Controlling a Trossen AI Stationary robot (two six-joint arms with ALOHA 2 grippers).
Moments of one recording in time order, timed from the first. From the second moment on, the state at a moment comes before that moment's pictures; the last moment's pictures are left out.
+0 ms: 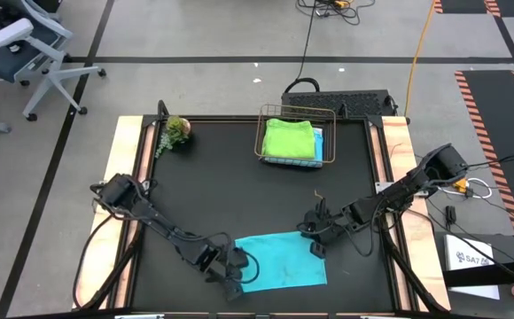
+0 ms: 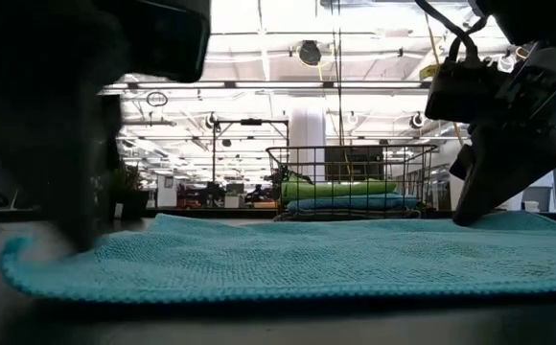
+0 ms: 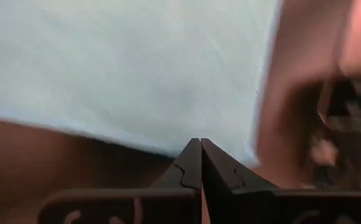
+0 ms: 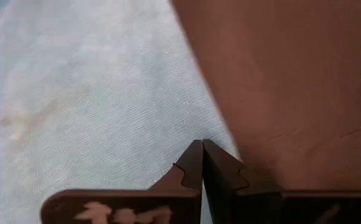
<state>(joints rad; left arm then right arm) -0.59 1.95 1.20 -0.25 -0.01 -1.03 0.44 1.48 0.51 0.08 0.17 0.72</state>
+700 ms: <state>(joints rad) -0.41 1.88 1.20 -0.52 -0.20 -0.86 0.40 1.34 0.55 -0.15 -0.08 0.67</state>
